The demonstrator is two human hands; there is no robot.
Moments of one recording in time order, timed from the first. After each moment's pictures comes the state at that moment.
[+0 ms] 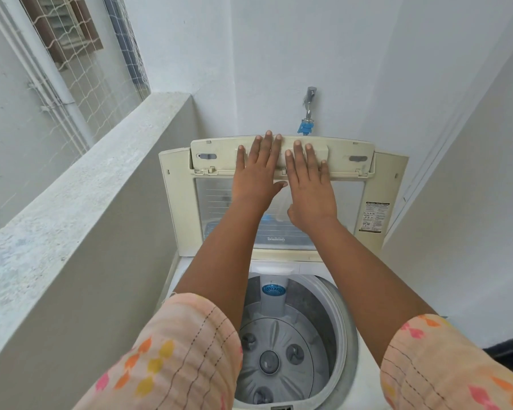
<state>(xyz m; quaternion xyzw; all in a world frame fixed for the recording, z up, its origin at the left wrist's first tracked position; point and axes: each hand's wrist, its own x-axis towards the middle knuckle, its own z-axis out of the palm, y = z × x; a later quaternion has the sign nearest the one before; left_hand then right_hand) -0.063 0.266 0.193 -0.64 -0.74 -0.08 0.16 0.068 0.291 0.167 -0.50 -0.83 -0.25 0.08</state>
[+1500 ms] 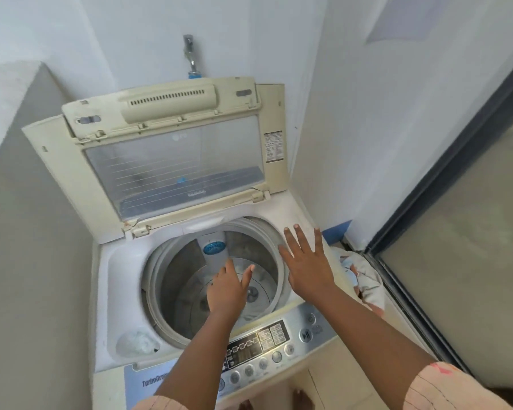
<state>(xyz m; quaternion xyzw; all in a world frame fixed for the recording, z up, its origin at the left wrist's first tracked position) 0.052 0.062 -0.025 -0.61 -0.75 -0.07 -0.22 0.239 0.081 0.016 -0.58 -0.80 -0.10 -0.11</state>
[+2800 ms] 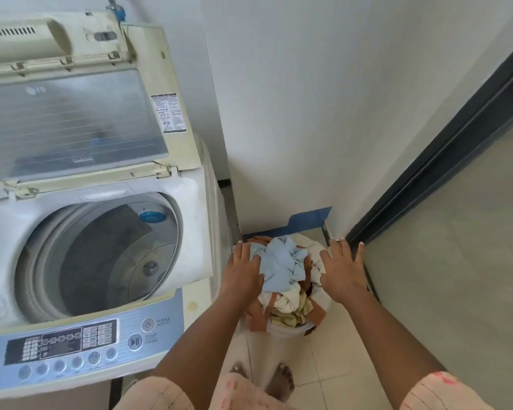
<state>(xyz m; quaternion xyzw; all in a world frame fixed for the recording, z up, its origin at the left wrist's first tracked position) 0.366 0.112 -0.067 -0.71 -0.68 0.04 -0.18 0.596 0.148 -0.064 -0.62 -0.76 0.04 -0.20</state>
